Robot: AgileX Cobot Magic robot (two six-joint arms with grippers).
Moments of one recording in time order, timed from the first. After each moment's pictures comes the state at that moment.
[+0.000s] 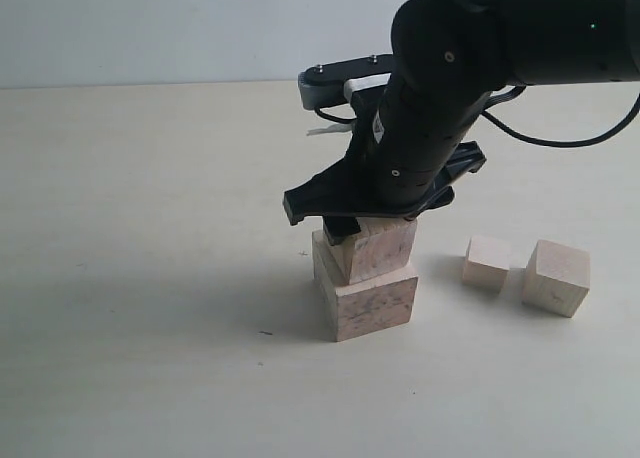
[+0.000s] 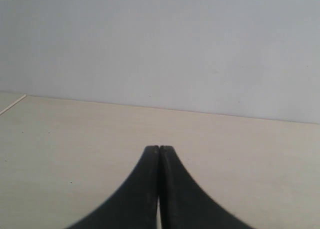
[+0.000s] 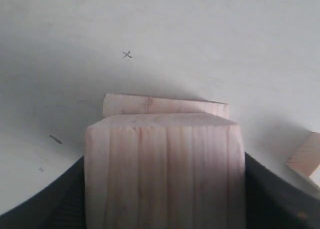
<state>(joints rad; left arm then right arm) 0.02 0.01 0.00 -0.11 0.14 0.03 0.59 1.74 -1.18 -0.08 0.79 0.40</state>
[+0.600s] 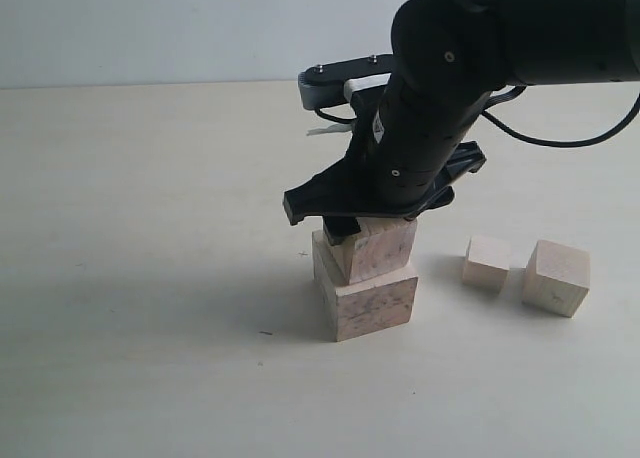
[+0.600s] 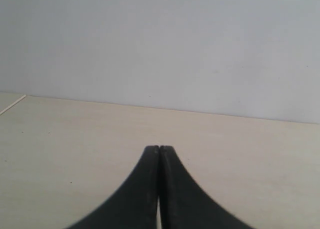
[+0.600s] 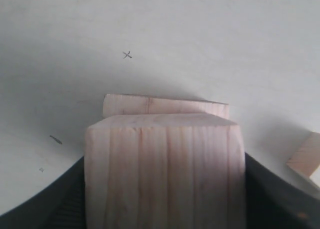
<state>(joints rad) 0.02 0.01 0.00 -0.11 0.14 0.03 0.59 1.74 -1.18 -0.08 0.79 0.40</state>
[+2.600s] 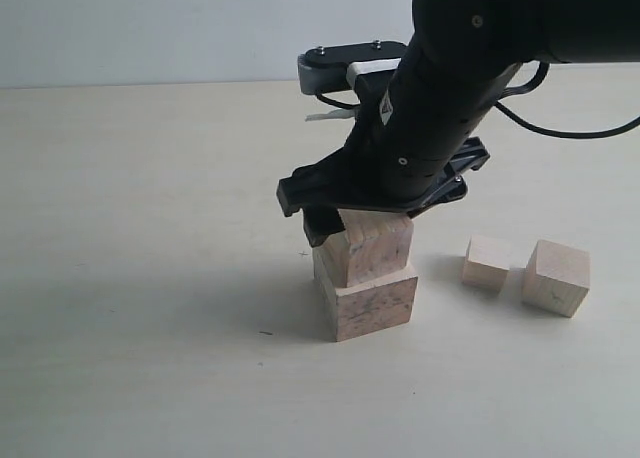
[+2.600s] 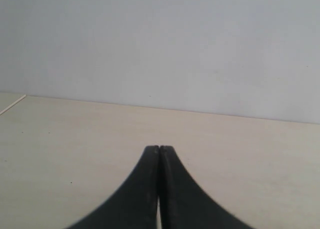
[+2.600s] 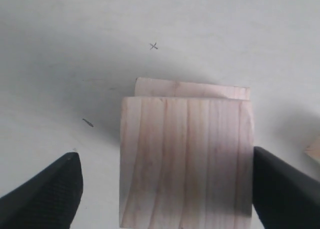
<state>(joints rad) 0.02 0.01 0.00 -0.11 0.14 0.03 0.59 1.69 -1.18 0.02 0.82 0.33</state>
